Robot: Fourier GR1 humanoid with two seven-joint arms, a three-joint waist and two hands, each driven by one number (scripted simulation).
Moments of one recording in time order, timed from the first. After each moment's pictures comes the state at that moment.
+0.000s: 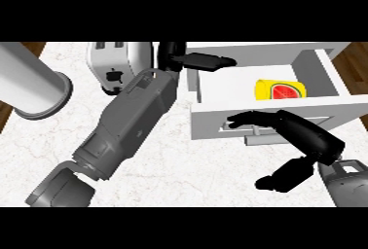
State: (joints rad) left arm -1.23 0.00 -0.25 -0.39 0.65 0.28 -0.53; right arm -0.29 -0.40 0.22 -1.74 0.13 0.56 0.11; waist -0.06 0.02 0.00
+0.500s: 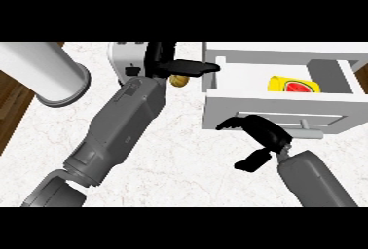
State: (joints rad) left arm -1.12 0.04 -0.23 -0.48 0.67 0.21 -0.56; right arm -0.38 -0.31 0.36 -1.26 0.46 0.37 -0.07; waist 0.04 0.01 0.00
